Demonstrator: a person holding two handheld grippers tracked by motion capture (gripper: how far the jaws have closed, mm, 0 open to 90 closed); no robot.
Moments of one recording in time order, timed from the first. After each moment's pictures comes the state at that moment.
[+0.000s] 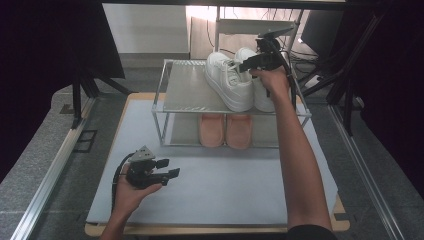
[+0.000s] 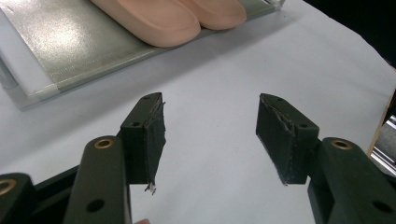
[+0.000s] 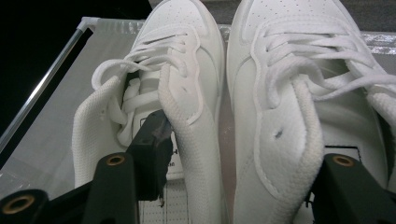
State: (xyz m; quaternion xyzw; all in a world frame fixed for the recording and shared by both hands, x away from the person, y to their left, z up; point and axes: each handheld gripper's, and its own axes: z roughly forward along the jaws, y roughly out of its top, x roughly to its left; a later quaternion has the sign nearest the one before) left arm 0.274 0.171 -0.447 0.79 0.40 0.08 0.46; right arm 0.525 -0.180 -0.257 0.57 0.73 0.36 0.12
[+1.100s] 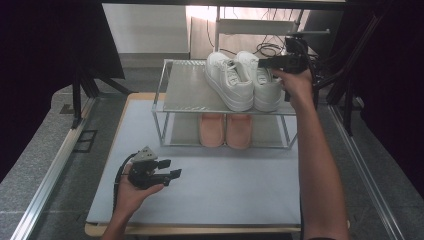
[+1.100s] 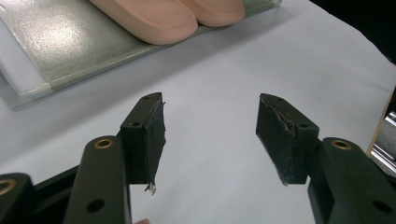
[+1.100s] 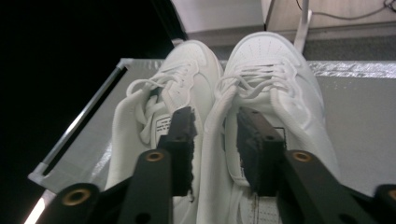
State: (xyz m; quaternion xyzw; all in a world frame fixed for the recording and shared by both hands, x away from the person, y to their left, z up) left arm 0.274 0.166 -0.449 0.79 0.40 0.08 0.45; right arm 0.482 -0.237 -0.238 0.54 0.68 0.47 0.13
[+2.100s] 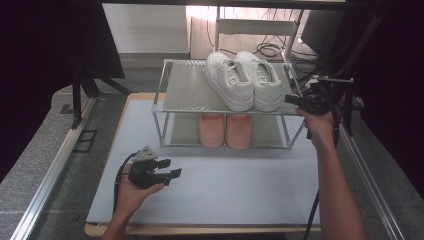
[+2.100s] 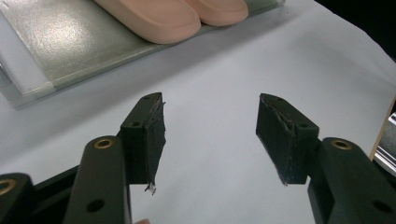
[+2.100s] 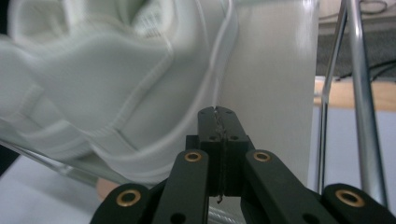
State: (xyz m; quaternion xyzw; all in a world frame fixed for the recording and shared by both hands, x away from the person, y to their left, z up) left arm 0.275 0.166 -0.448 0.79 0.40 0.08 0.45; right arm 0.432 -0.311 -0.329 0.55 0.68 0.46 0.15
